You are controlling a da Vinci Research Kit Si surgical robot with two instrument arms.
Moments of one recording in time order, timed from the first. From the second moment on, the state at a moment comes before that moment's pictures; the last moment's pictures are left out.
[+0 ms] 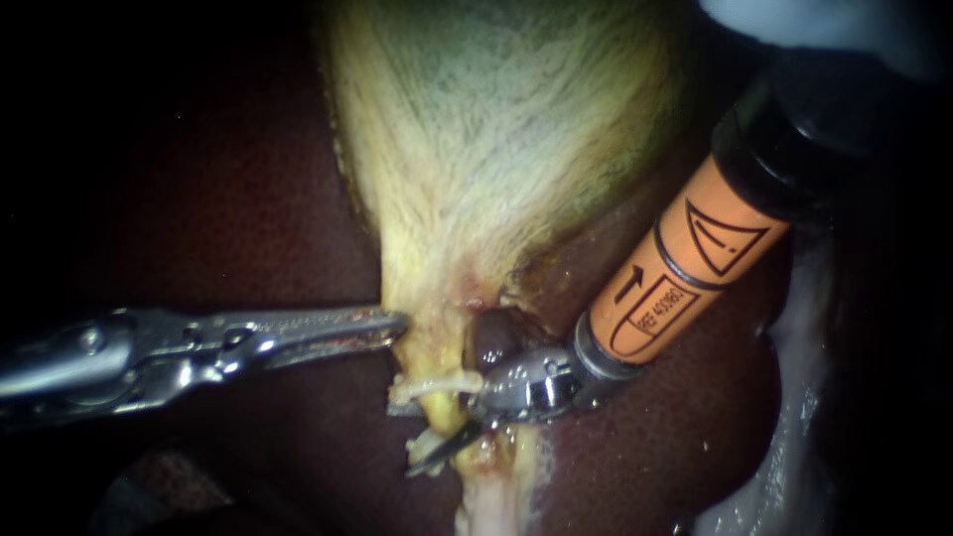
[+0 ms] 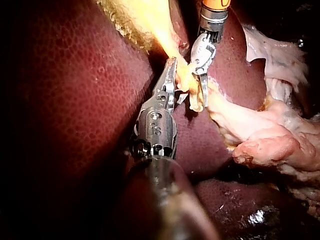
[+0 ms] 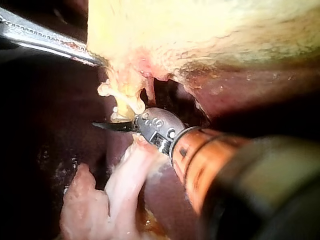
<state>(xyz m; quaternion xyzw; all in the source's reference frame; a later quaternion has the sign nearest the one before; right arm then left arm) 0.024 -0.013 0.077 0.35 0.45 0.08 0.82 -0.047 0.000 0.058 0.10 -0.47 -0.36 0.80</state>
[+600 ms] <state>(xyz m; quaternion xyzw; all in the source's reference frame) 0.025 -0.013 0.077 0.36 0.44 0.09 0.82 -0.047 0.000 0.058 0.10 -0.47 -0.36 0.80</state>
